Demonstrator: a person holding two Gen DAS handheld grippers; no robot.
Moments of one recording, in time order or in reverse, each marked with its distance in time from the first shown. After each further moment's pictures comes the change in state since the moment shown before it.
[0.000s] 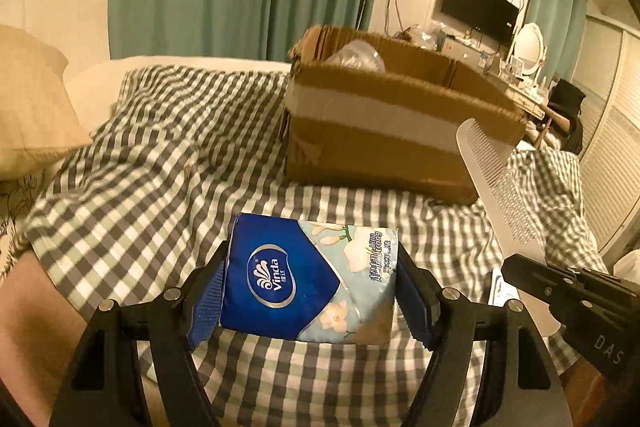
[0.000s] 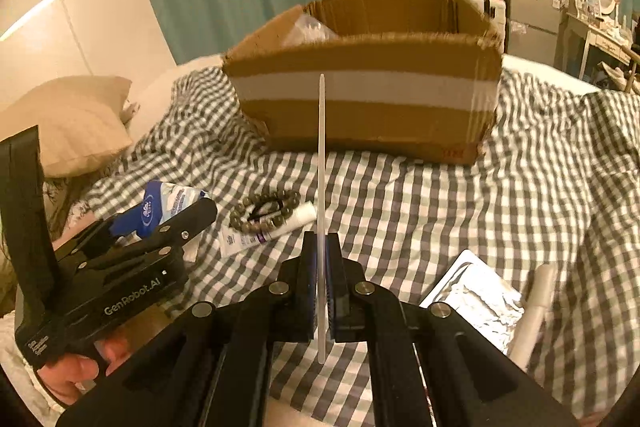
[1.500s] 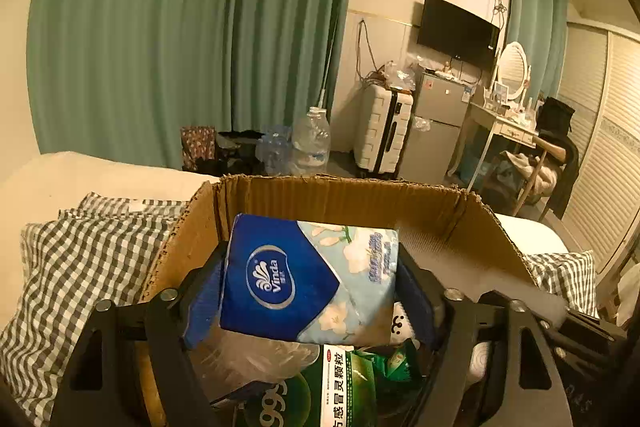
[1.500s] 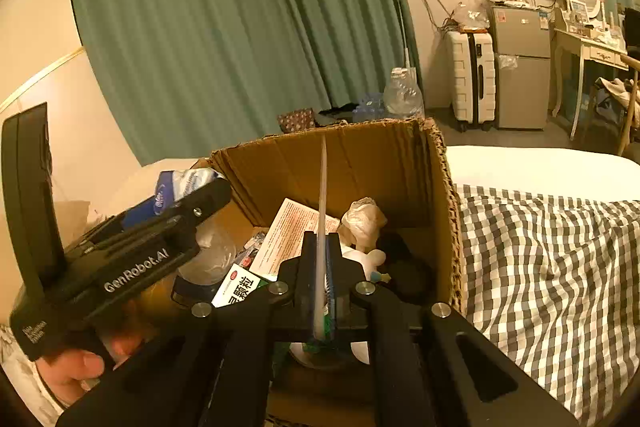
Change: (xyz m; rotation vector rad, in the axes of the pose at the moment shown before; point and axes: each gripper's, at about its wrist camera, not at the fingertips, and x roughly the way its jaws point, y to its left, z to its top) left arm 0.144 -0.073 0.202 0.075 -0.133 -0.054; right arm 0.079 -0.114 0.183 0.101 -0.189 0.023
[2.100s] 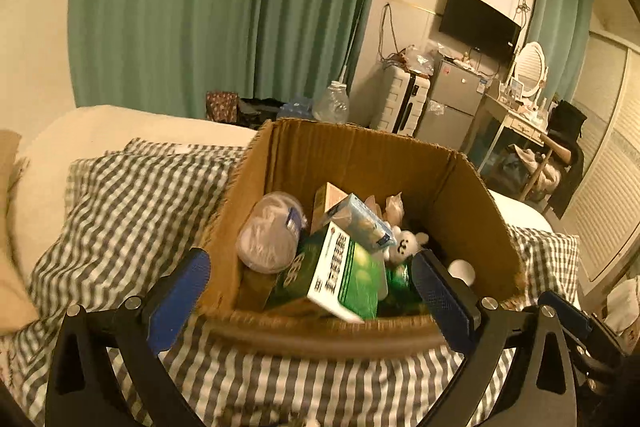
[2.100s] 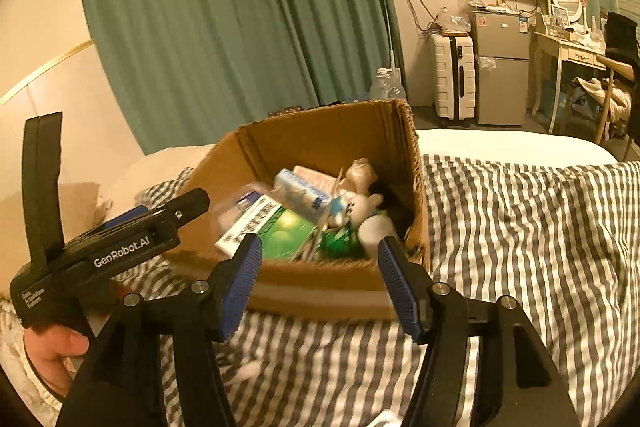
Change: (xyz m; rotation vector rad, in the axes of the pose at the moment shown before) left arm -0.092 0.013 -0.031 -0.097 0.099 0.043; right arm -0.100 0.050 -0.045 -0.003 0.015 -0.066
